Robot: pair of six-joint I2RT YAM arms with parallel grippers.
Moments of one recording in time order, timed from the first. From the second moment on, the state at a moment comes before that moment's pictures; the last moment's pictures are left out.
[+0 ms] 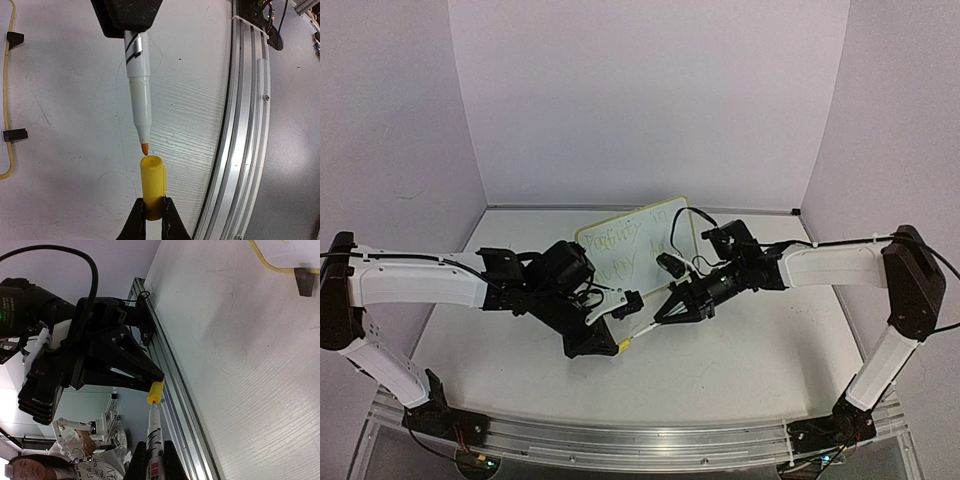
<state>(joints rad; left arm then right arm) -1.06 1.48 1.03 -0.50 0.34 0.12 0.71 1.70 1.05 -0.17 -1.07 0.52</state>
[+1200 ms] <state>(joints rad) -1.06 1.50 1.03 -0.50 0.35 0.13 0.72 1.74 1.07 -0.20 -1.10 0.49</state>
